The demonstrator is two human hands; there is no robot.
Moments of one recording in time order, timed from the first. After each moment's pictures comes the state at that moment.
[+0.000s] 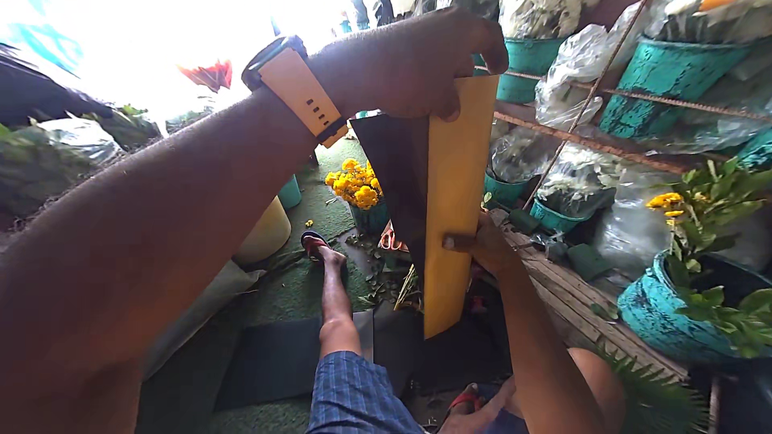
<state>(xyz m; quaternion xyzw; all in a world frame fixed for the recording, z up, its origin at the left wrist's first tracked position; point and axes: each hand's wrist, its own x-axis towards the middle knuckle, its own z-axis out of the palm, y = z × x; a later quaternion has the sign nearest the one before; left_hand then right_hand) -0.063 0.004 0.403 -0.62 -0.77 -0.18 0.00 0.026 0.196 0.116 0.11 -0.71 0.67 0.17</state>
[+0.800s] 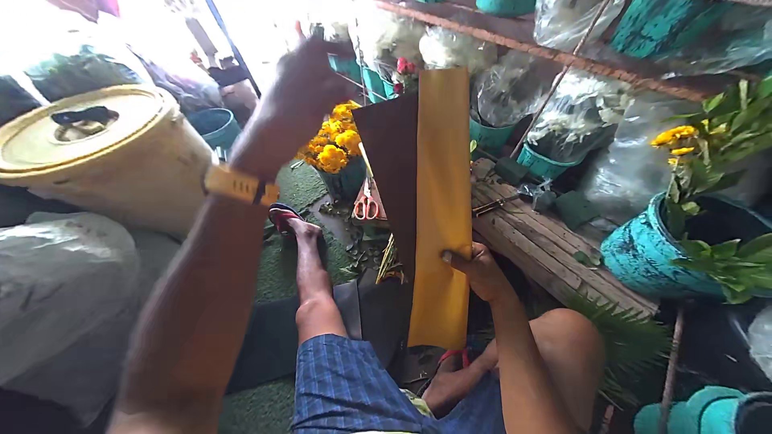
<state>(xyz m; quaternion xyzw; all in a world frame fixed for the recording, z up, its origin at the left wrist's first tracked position) -0.189 0.015 0.231 -0.45 -0.75 -0.47 -0.02 0.070 0.224 -0.036 -0.08 -0.62 0.76 0.17</state>
